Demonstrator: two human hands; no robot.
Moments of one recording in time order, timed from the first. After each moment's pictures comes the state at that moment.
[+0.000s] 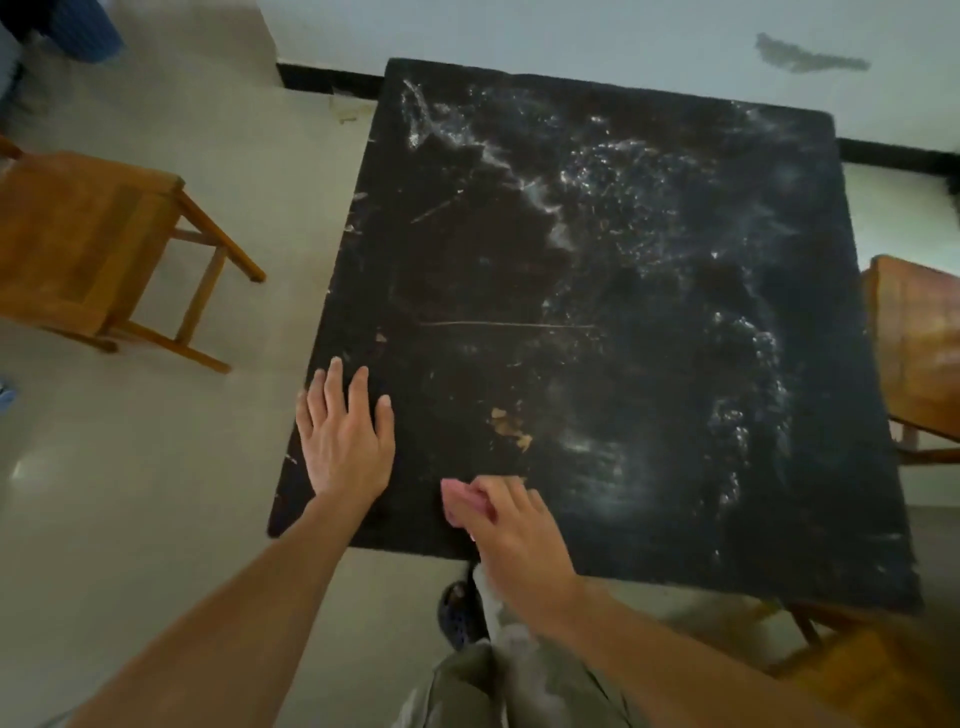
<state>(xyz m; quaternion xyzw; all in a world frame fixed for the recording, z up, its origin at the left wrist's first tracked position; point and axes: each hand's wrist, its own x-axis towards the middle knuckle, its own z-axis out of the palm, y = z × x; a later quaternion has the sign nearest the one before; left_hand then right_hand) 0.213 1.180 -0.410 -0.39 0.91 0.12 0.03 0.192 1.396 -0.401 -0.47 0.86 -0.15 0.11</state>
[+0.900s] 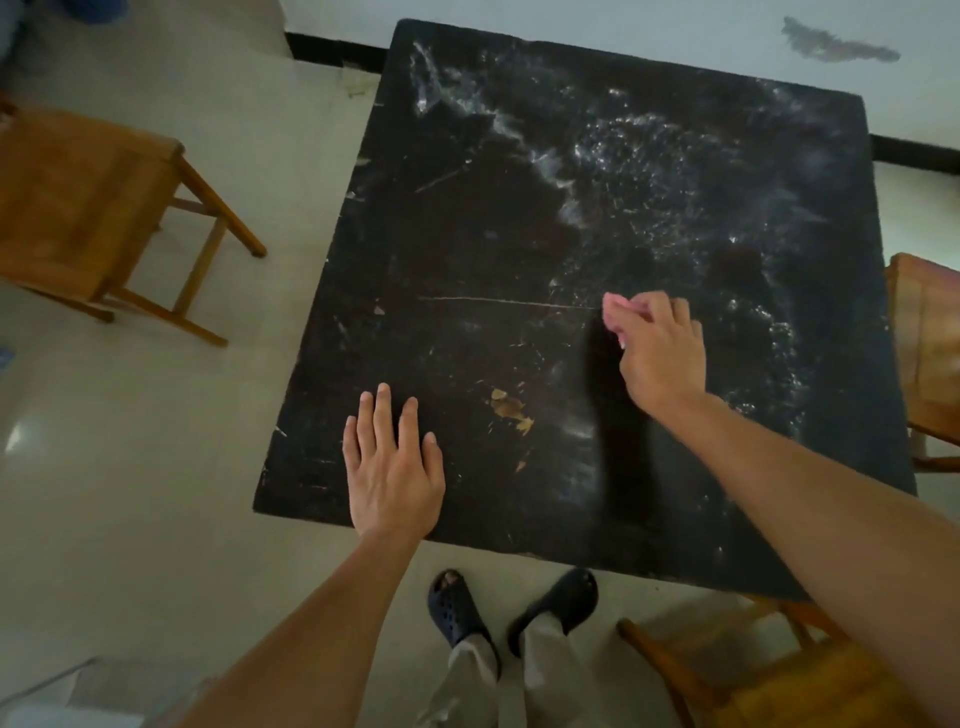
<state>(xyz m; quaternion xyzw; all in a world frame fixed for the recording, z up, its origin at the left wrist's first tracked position) 0.238 1.255 -0.422 -0.36 0.92 0.12 0.07 -0.007 1.424 -0.391 -0.30 0.95 -0.05 0.03</state>
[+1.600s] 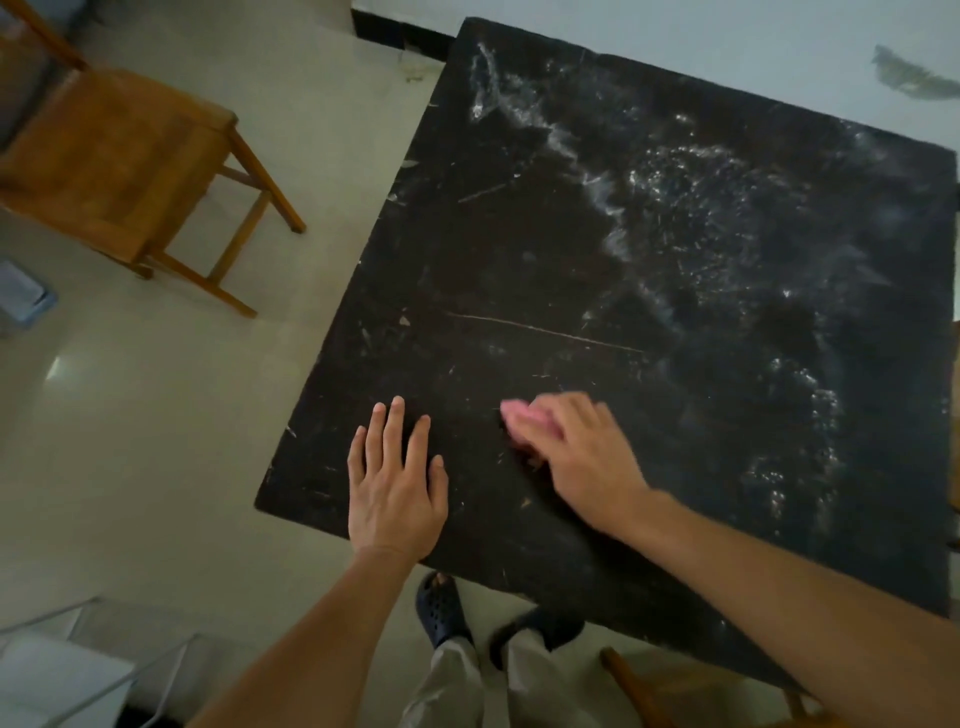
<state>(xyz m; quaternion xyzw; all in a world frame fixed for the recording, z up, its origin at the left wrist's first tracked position) 0.236 1.253 -0.426 -0.37 0.92 0.10 0.05 0.058 1.394 -0.398 -0.58 0.81 -0.11 0.06</state>
